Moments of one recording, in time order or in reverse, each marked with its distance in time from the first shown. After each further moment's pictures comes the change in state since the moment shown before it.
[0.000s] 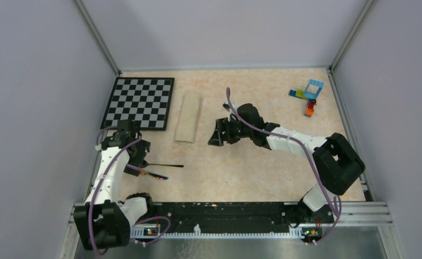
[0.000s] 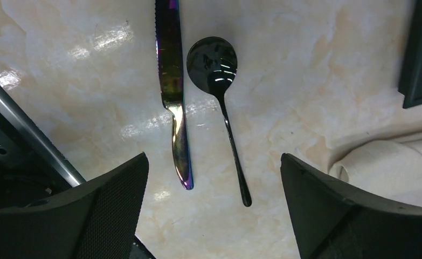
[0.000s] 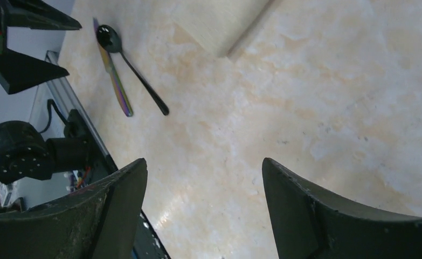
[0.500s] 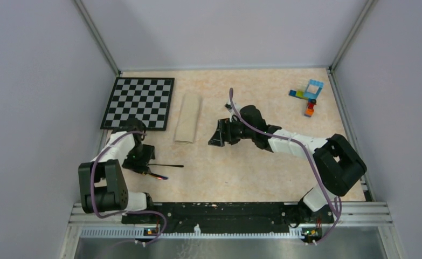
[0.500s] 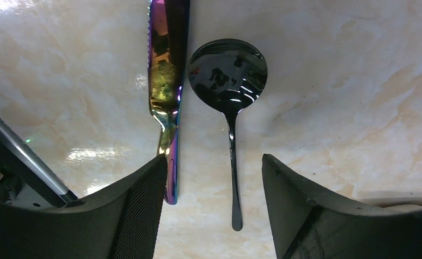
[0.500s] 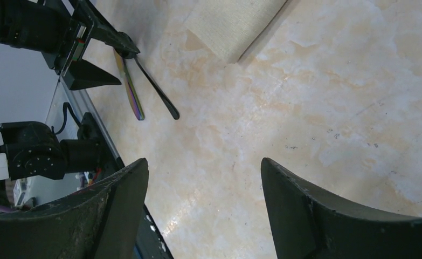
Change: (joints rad) left arm 0.014 0.335 -0.019 0.077 0.071 -0.150; right arm -0.009 -0.018 -0.098 0.117 -0.042 0.042
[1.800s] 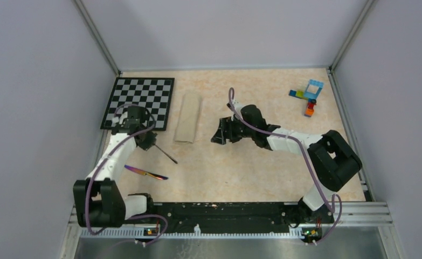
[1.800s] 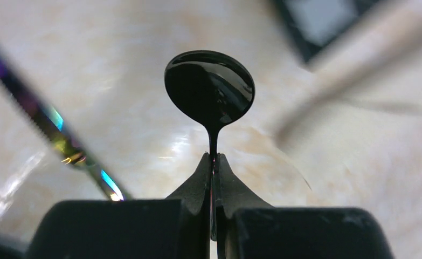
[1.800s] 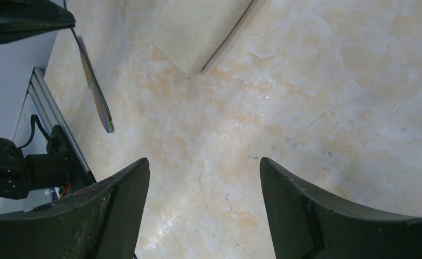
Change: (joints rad) left arm -0.071 -0.084 0.082 0.188 -0.008 0.360; right arm -0.038 0.051 0.000 0.027 0.053 -0.048
